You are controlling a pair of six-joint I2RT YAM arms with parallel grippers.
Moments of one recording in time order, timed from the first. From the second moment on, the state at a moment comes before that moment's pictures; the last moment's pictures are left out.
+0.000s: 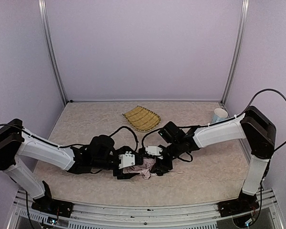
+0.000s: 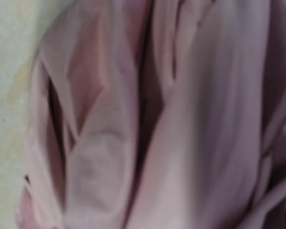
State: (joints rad) left arm -1.01 1.53 0.61 0.40 0.15 0.66; right arm 0.90 1.86 1.07 -0.25 -0.38 -0.55
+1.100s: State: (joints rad) left arm -1.06 1.82 0.78 0.30 0.03 0.80; right arm 0.85 1.43 0.93 -0.21 -0.31 -0.31
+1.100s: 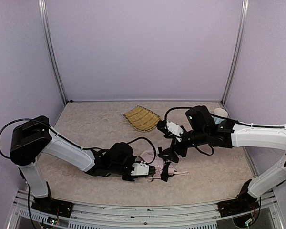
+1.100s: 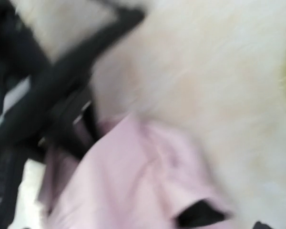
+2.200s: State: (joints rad) left arm -1.29 1.89 0.88 0.25 -0.18 0.74; right arm 0.83 1.88 1.15 -0.40 -0.14 0.34
